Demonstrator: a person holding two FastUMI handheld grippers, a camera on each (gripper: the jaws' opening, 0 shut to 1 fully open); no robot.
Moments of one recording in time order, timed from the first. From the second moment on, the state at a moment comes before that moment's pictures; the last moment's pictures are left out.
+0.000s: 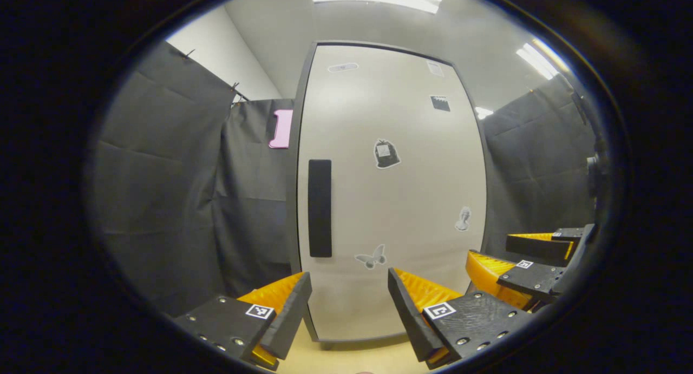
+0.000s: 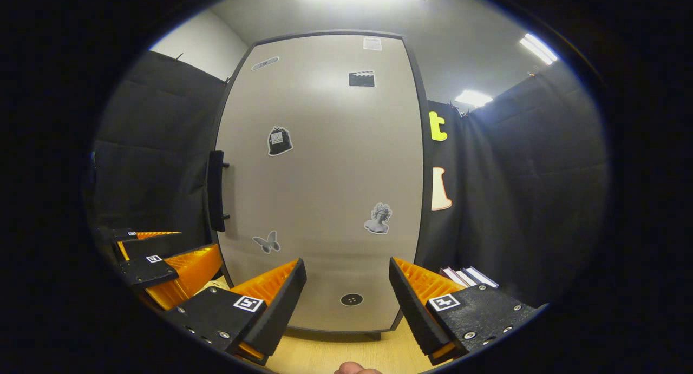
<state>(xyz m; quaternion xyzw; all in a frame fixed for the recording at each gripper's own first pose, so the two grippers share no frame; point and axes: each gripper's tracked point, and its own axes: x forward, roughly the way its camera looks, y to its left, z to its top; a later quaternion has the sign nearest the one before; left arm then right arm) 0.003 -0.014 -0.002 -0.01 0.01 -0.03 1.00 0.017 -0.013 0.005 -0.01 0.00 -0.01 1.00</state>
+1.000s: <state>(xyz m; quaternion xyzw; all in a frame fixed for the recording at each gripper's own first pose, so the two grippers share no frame) -0.013 -0.006 -0.002 -0.05 -0.01 -0.05 1.00 0.057 0.057 0.030 -0.01 0.01 0.06 1.00</state>
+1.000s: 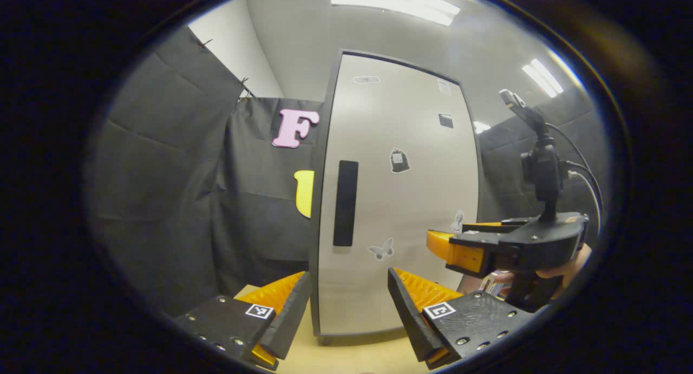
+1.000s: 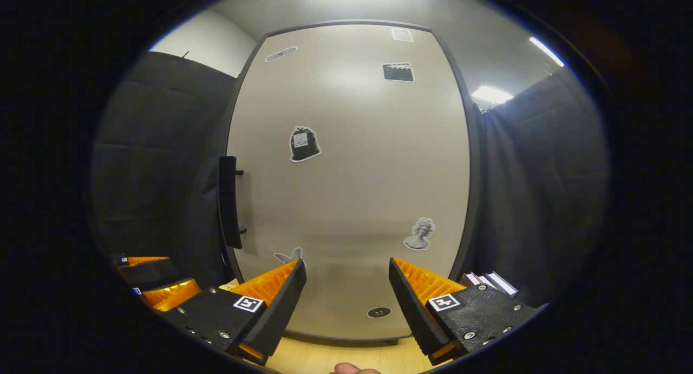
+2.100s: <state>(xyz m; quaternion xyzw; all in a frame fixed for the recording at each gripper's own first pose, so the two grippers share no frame) -0.042 0.070 -0.026 -0.02 0.03 0.08 1.00 0.101 0.205 0.057 0.00 0.02 0.18 0.98</state>
